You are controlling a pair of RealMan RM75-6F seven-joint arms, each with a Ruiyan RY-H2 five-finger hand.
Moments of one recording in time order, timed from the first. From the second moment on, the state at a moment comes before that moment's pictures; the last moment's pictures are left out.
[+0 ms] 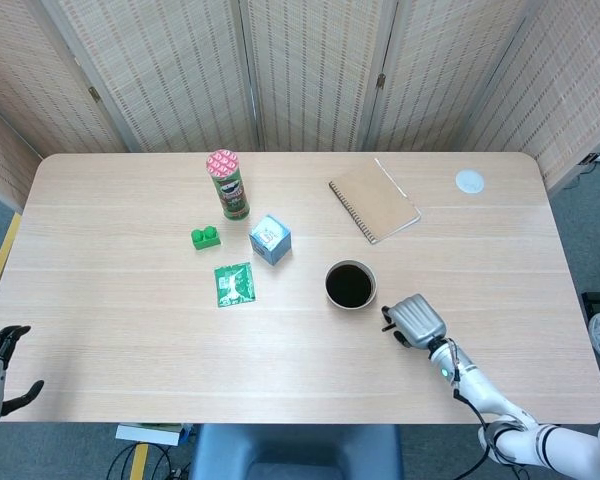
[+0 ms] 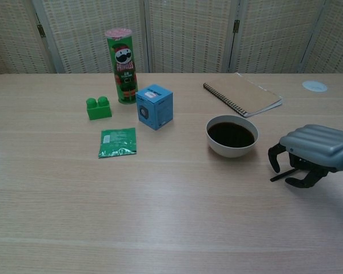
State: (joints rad) left arm 0.00 -1.13 -0.03 -1.64 1.44 1.53 0.17; right arm 0.57 -1.55 0.01 -1.24 -1.41 0.89 -0.29
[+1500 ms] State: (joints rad) left arm 0.01 -1.14 -0.03 -1.61 1.43 1.53 0.14; right arm 0.58 -1.57 -0.02 -1.20 -1.44 0.91 -0.44
